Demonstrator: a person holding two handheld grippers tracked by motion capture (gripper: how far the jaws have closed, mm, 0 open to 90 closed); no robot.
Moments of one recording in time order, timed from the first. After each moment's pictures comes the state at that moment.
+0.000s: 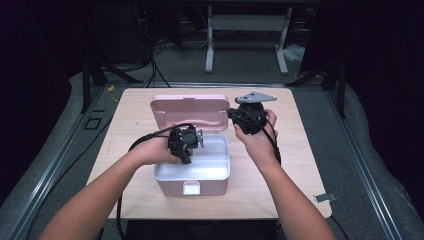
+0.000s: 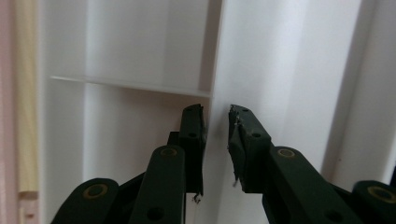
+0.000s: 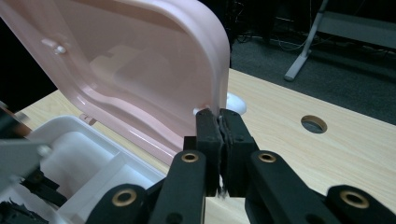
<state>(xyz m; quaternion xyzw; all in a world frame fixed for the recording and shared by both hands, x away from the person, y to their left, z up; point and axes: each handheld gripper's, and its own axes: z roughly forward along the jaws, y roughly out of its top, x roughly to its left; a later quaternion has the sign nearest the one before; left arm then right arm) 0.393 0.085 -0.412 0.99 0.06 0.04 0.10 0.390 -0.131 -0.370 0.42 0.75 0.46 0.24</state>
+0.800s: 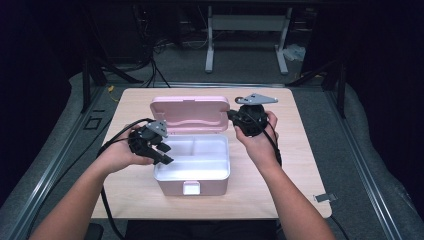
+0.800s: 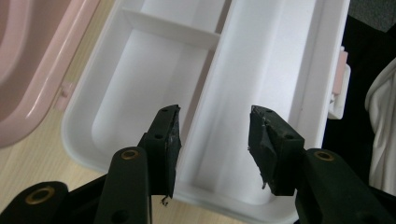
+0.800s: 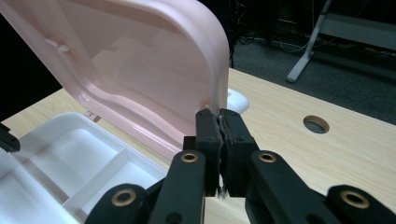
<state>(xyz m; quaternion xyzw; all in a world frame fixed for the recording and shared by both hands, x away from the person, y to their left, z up) 0.376 0.180 -0.398 0.95 0.16 0.04 0.26 0.385 -0.132 -0.372 0.41 0.75 0.46 0.24</state>
